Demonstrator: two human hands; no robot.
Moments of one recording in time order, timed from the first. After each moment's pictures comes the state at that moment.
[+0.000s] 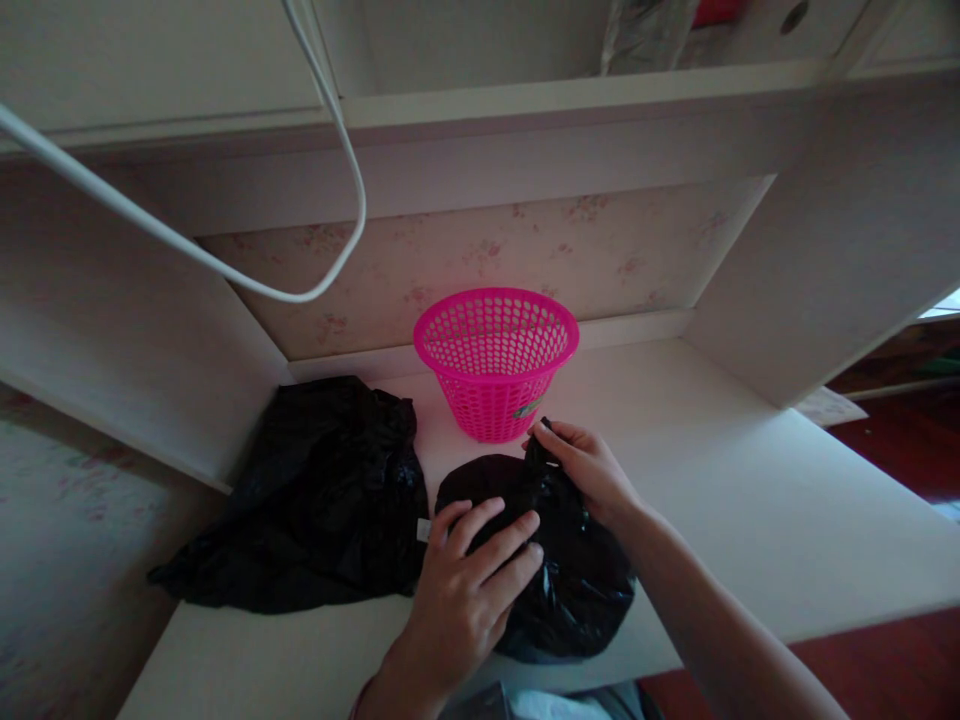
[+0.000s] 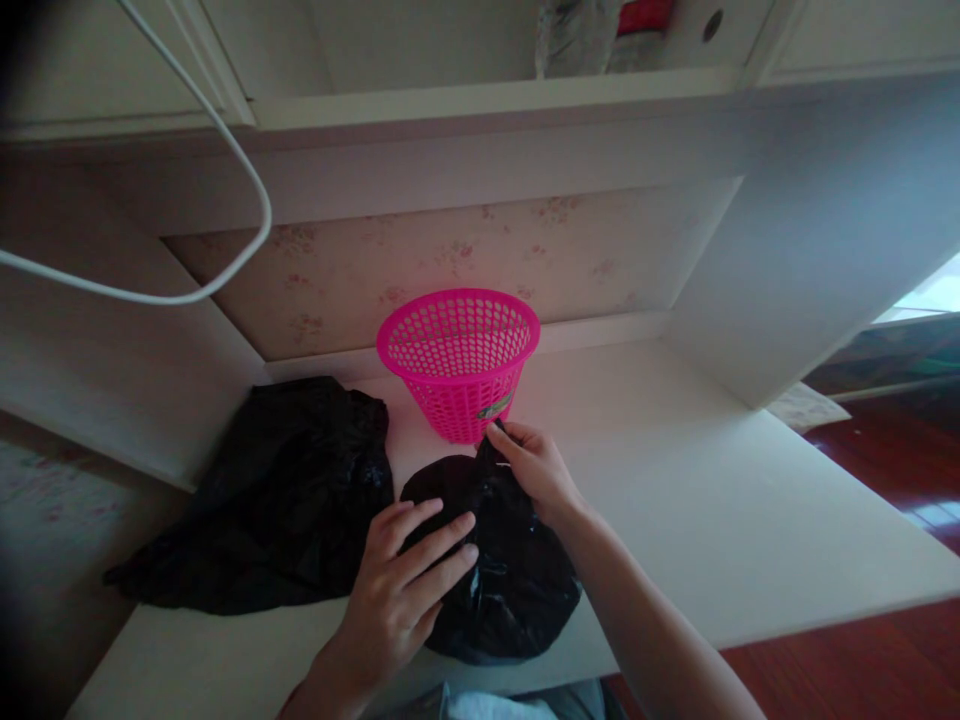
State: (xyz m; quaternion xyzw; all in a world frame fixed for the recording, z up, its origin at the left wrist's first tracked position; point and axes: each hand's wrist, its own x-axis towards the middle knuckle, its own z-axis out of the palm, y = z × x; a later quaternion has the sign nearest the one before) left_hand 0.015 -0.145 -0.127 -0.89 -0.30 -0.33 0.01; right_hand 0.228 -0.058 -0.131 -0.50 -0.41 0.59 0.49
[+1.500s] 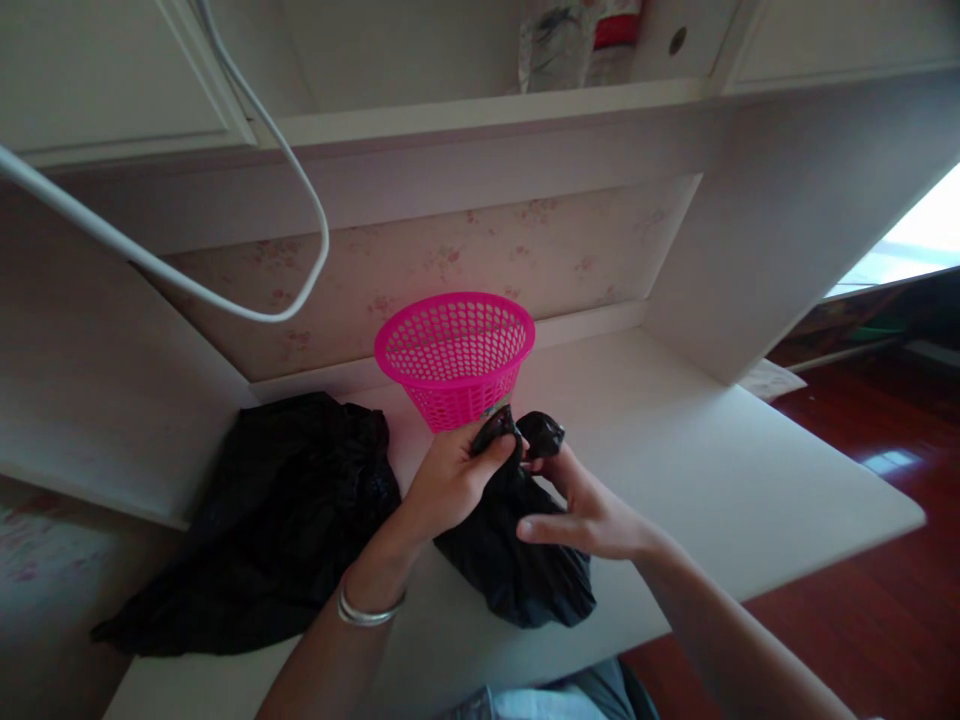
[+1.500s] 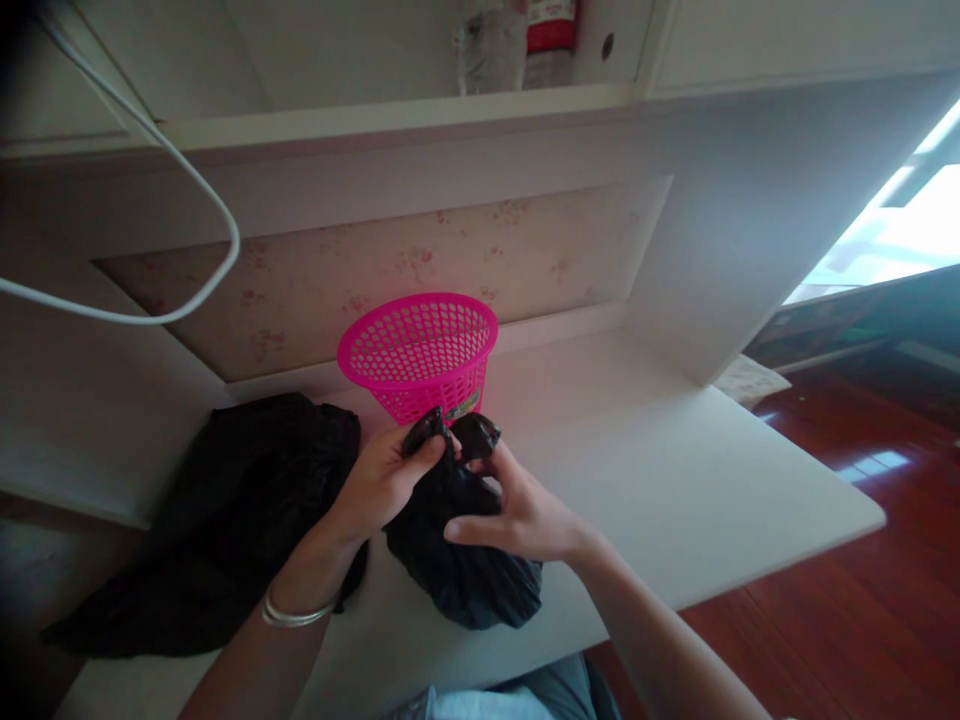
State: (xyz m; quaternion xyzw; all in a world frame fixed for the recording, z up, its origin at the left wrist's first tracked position) left_hand 0.072 -0.060 -0.061 -0.70 -0.34 -0.39 -0.49; right_hand 0.271 -0.109 -0.111 -0.37 -0.71 0.42 0.43
